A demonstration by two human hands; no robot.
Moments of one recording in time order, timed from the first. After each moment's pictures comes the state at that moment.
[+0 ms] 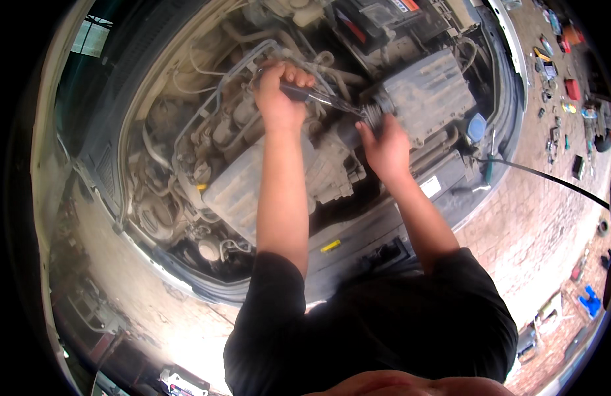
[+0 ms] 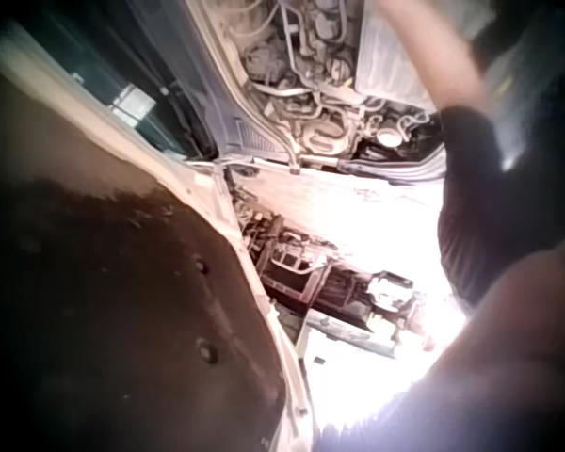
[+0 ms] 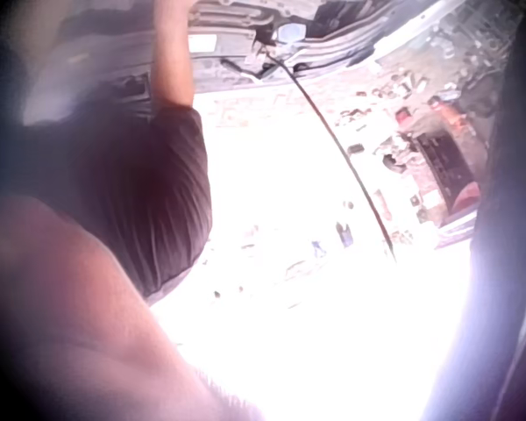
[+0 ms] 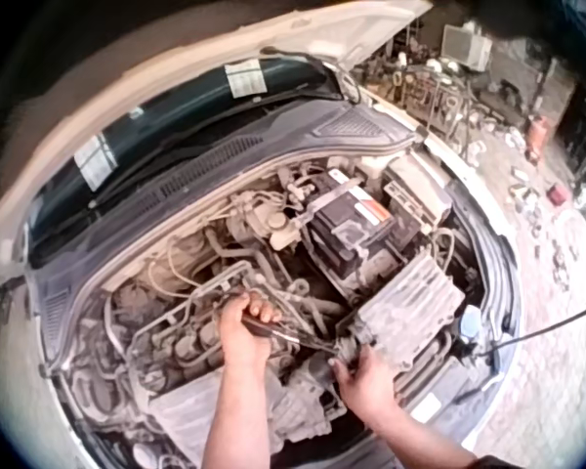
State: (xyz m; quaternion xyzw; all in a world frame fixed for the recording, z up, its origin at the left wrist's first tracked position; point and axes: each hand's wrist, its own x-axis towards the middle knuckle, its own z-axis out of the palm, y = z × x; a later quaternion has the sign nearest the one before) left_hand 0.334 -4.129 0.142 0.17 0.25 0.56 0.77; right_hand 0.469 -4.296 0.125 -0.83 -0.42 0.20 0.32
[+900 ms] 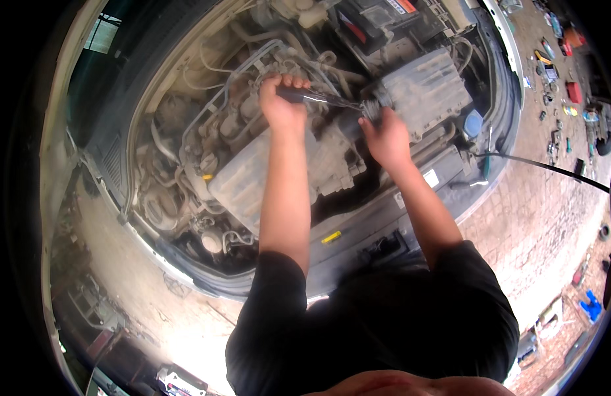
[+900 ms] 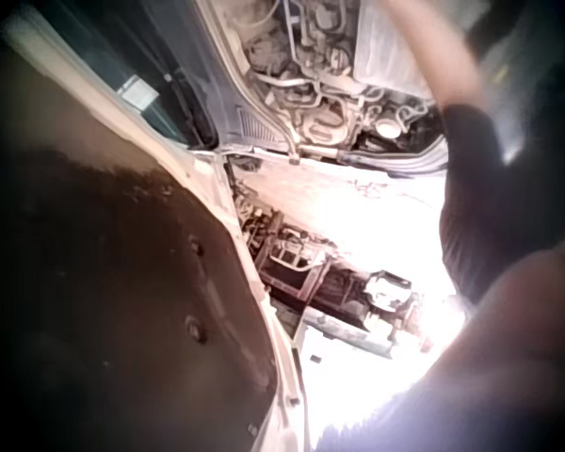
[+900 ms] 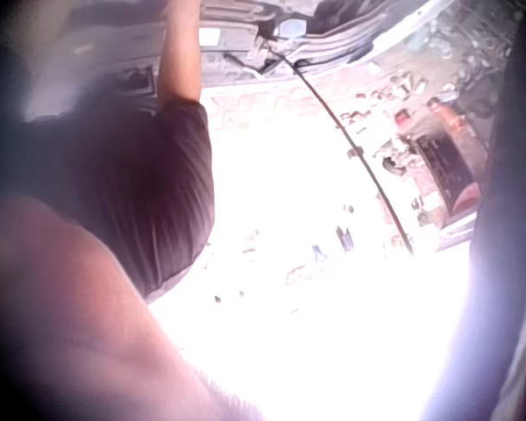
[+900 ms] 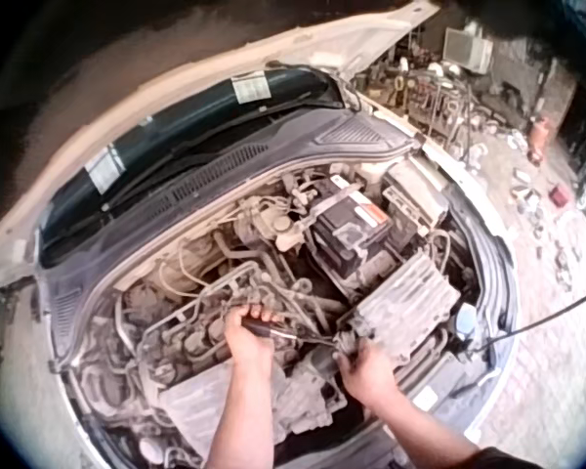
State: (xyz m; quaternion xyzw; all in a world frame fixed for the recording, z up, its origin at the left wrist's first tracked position) left_hand 0.323 -4.141 0.122 0.09 0.30 0.59 0.74; right_hand 0.480 -4.297 0.131 -0.81 -0.44 0.25 0.29
